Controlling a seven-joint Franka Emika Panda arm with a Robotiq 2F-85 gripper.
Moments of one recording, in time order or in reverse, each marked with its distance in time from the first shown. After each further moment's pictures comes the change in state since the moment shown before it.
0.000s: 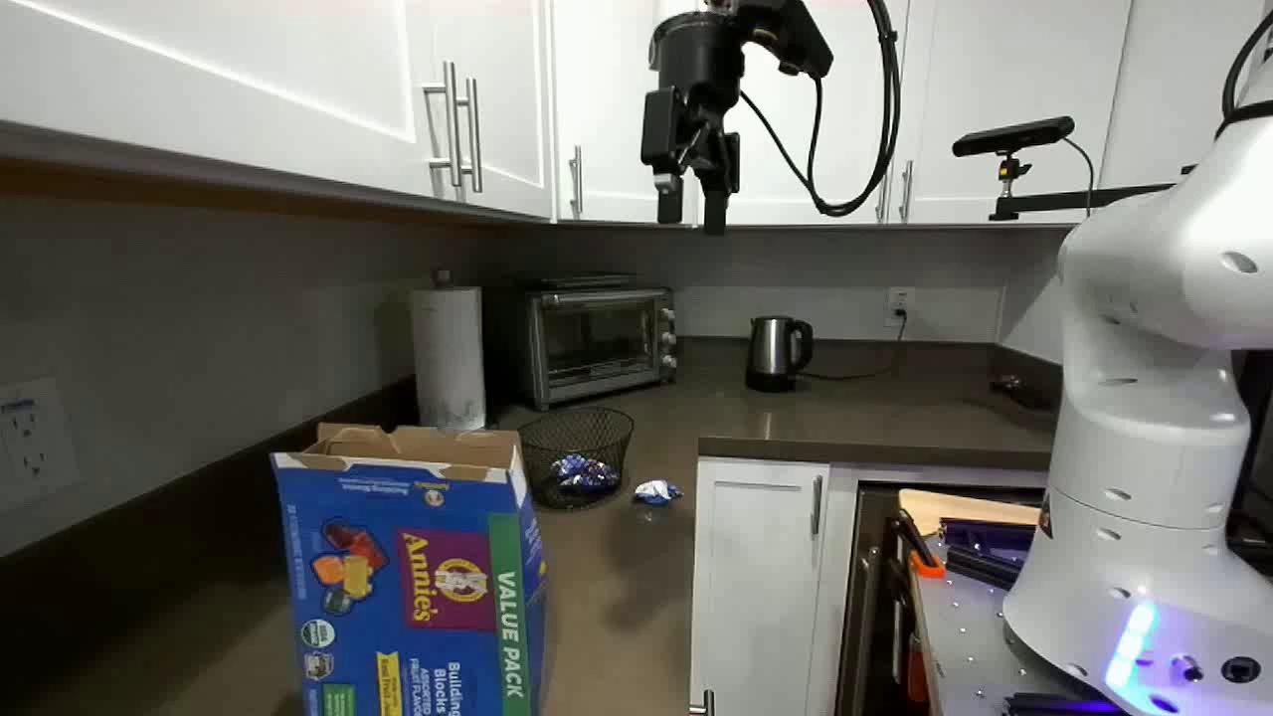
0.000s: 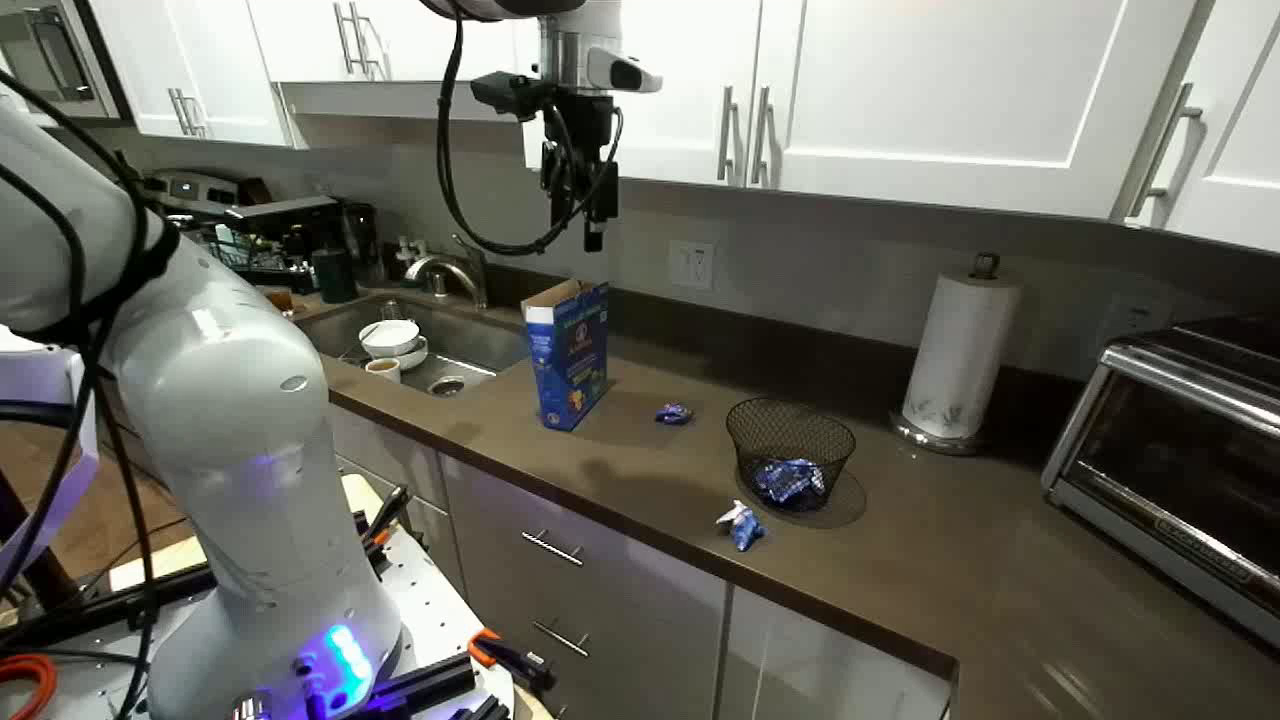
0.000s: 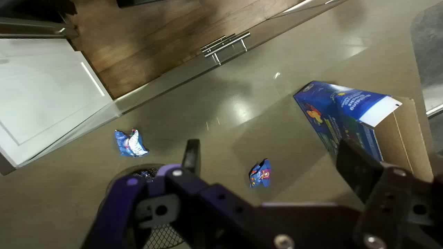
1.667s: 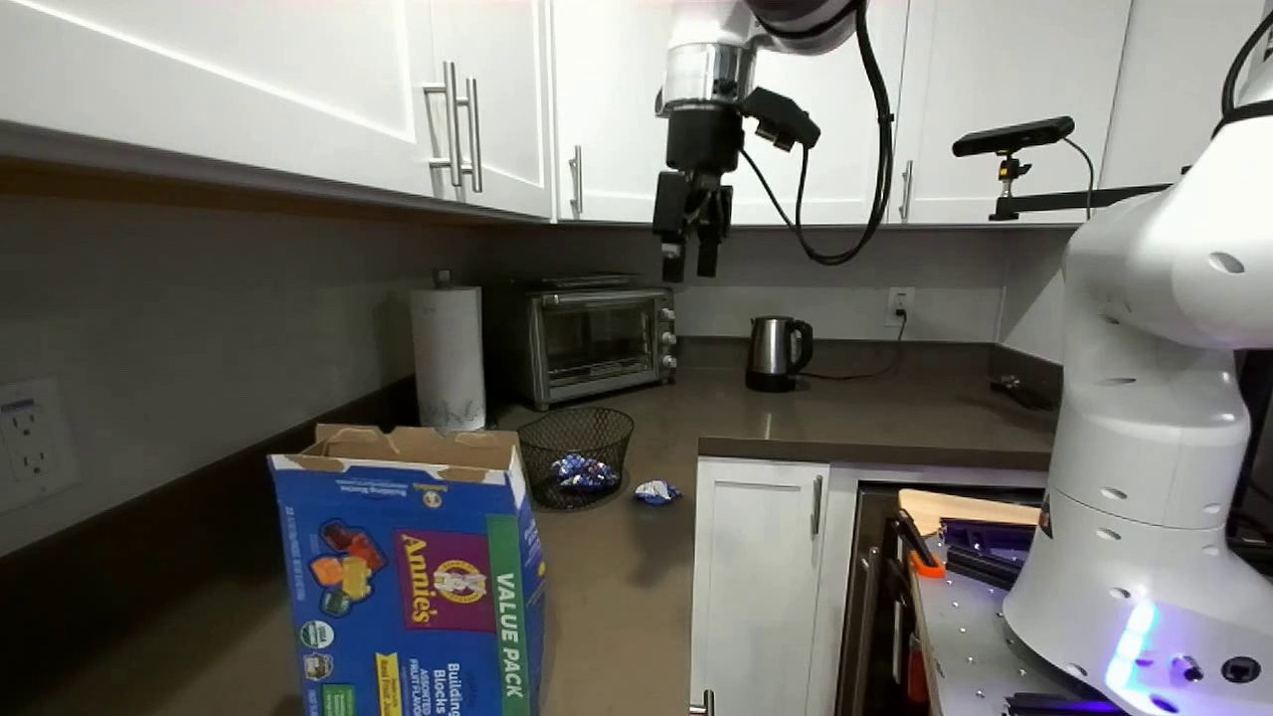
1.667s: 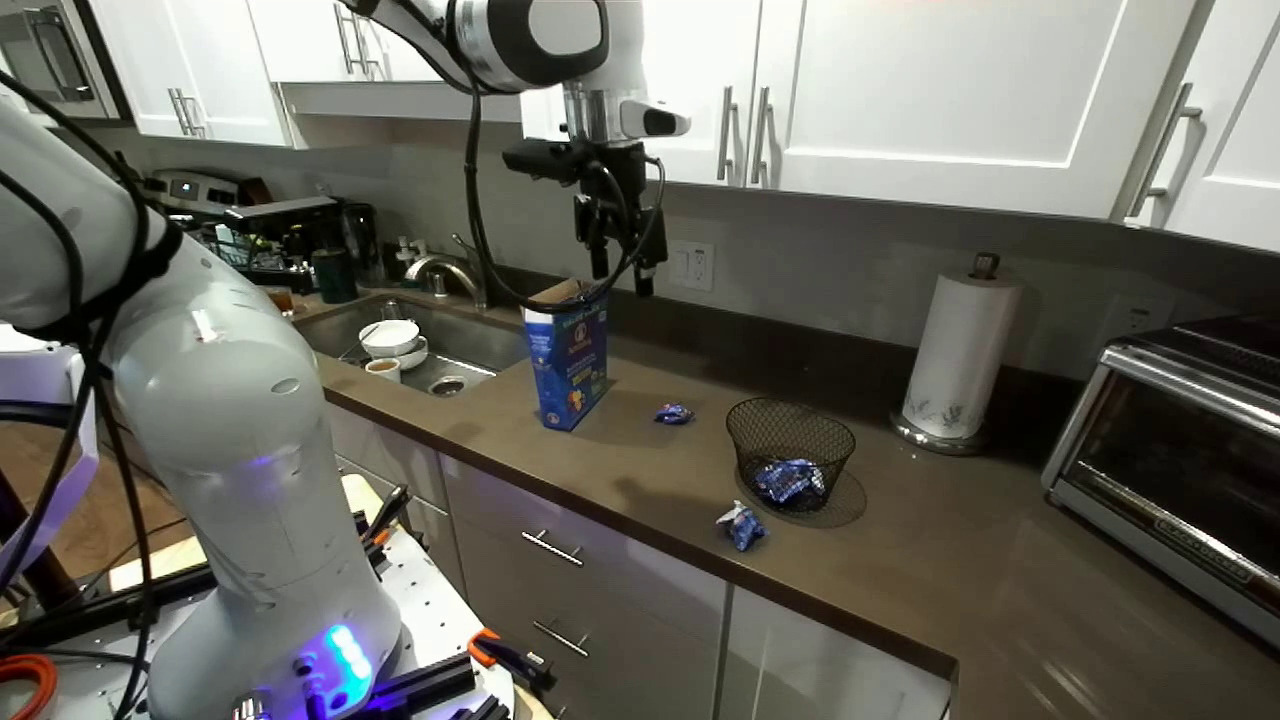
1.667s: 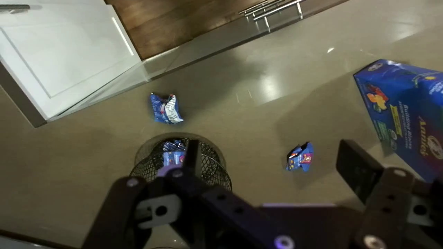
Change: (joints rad) arm -0.039 0.010 -0.044 -0.146 -0.145 0.254 -0.118
